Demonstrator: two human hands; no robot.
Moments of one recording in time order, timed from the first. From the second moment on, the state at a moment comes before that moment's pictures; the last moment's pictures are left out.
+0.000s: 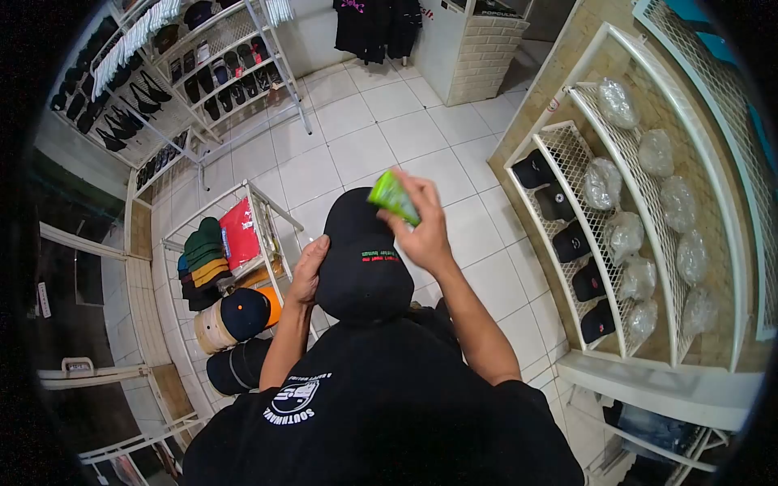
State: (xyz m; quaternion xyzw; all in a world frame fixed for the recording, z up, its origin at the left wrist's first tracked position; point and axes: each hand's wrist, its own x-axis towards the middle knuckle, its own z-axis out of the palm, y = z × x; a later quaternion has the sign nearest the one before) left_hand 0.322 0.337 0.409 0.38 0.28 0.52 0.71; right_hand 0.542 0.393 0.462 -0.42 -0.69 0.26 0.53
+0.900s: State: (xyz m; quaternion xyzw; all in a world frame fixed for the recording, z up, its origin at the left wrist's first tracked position) left_hand 0.320 0.330 0.406 0.40 0.32 0.50 0.70; right_hand 0.537 0.391 0.452 -0.40 -0.73 0.26 0.49
